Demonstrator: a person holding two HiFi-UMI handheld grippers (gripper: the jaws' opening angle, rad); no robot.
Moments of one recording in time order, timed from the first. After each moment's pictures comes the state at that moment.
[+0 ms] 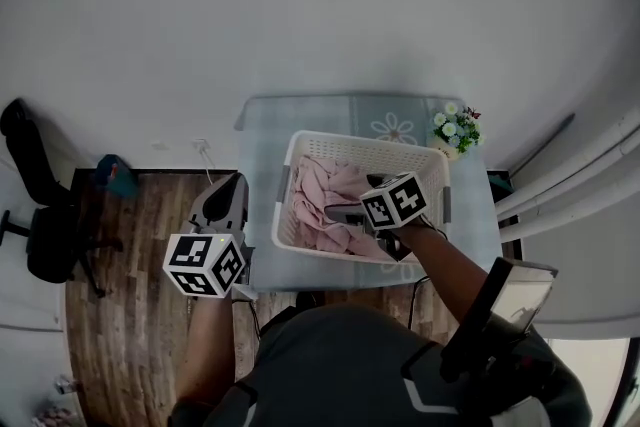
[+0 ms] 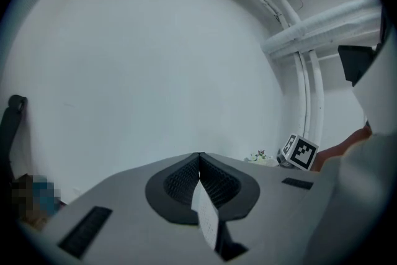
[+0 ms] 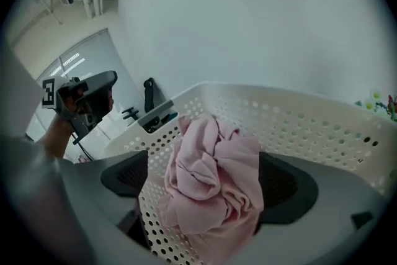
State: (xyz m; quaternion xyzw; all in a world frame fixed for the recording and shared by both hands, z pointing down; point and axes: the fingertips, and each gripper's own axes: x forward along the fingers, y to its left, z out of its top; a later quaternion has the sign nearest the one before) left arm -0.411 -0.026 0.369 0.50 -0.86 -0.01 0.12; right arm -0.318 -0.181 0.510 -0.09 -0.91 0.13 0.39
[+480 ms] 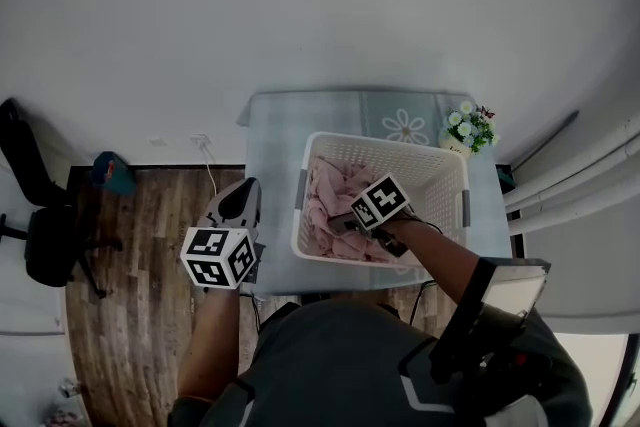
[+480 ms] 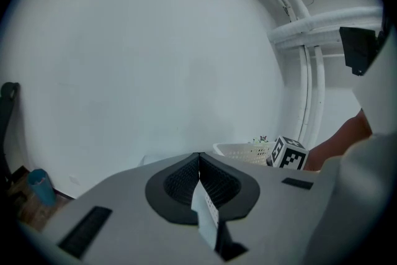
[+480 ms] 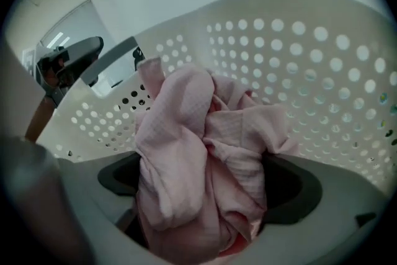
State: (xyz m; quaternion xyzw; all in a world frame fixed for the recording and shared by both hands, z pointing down) left arm -0.450 -0.030 0.433 0.52 -0.83 0.01 0.18; right arm -0.339 -0.169 0.601 -0.09 -0.85 0.09 0.51
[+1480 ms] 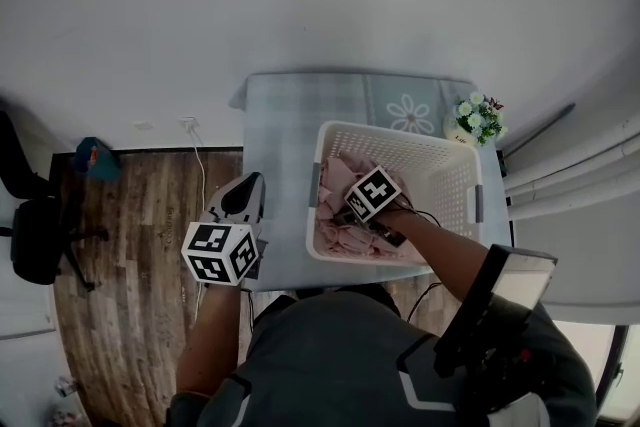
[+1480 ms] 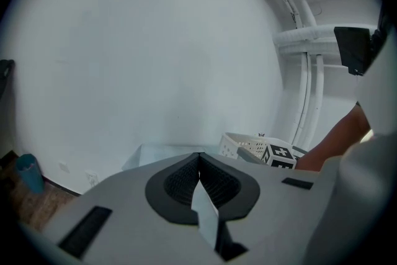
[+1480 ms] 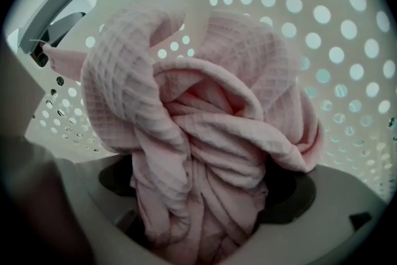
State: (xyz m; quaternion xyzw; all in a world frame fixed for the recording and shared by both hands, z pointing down) left arm -0.472 -0.027 0.476 0.54 -0.81 -0.02 0.21; right arm -0.347 -0.167 0.663 -0.07 -0.80 0.07 0.59
